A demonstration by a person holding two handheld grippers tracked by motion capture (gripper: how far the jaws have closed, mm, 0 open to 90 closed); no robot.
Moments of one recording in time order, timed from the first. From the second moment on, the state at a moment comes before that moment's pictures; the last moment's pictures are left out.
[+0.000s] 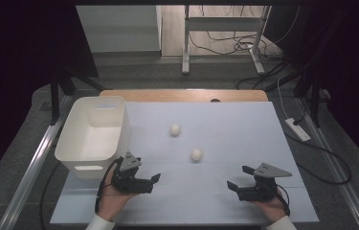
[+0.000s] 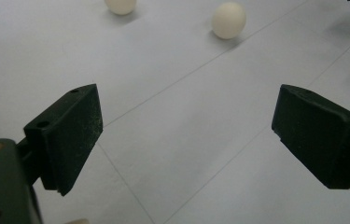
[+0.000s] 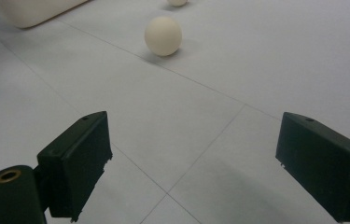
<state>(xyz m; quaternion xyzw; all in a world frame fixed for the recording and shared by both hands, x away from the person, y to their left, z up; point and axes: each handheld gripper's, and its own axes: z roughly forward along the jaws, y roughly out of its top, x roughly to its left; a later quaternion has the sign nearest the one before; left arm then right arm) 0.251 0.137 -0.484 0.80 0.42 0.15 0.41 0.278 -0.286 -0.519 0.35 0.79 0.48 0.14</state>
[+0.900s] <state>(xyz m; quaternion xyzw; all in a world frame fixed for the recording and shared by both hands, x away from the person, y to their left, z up) 0.284 0.113 -0.482 0.80 0.43 0.13 0.40 0.288 -0.279 -0.518 0.34 0.80 0.48 0.13</state>
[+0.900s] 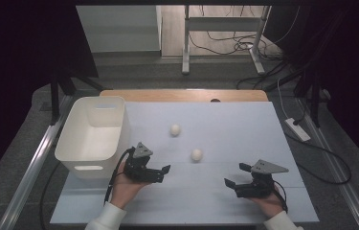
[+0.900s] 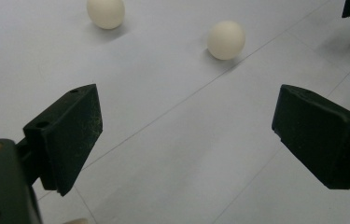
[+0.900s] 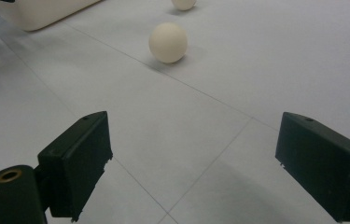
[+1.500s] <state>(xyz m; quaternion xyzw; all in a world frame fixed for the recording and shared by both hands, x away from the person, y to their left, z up) 0.310 0.100 -0.467 0.81 0.41 0.13 0.41 0.288 -0.281 -0.518 0.34 0.80 0.48 0.13</state>
